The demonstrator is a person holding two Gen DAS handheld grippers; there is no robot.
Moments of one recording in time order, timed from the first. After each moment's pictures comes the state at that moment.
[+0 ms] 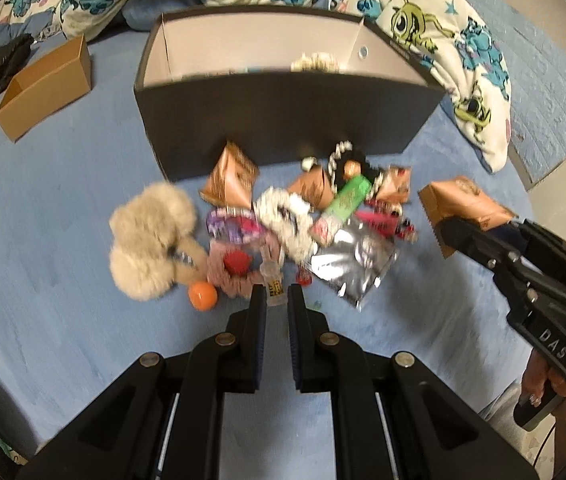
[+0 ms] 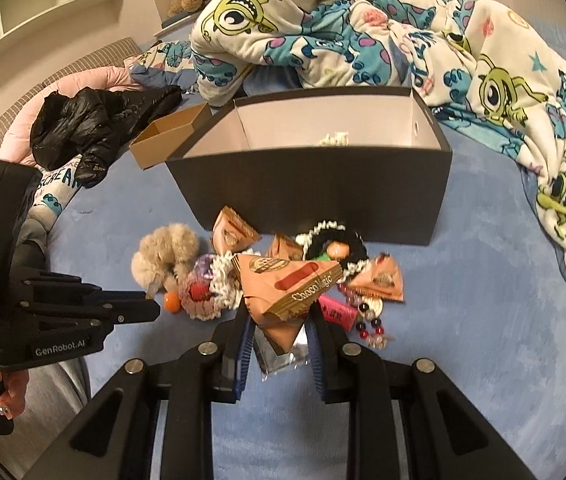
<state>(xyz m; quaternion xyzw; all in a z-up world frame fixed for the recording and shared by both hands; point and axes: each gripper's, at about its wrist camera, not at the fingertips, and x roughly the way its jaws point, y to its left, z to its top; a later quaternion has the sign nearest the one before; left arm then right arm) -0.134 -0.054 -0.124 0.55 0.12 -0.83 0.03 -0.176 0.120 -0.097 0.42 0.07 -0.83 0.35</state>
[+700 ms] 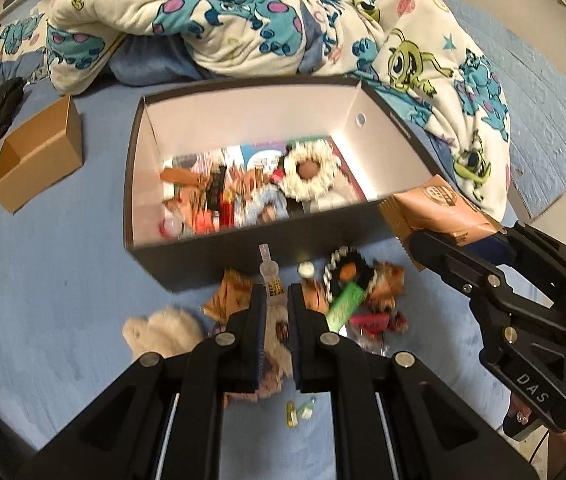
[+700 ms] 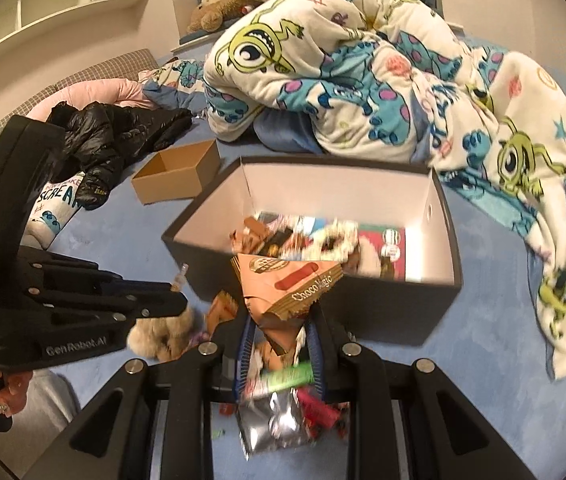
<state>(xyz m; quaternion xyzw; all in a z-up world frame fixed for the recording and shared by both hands) -0.215 -0.071 -0.073 0.51 0.11 -0.85 0.03 -0.232 0.081 -0.049 0.36 0.09 -0.85 0.37</state>
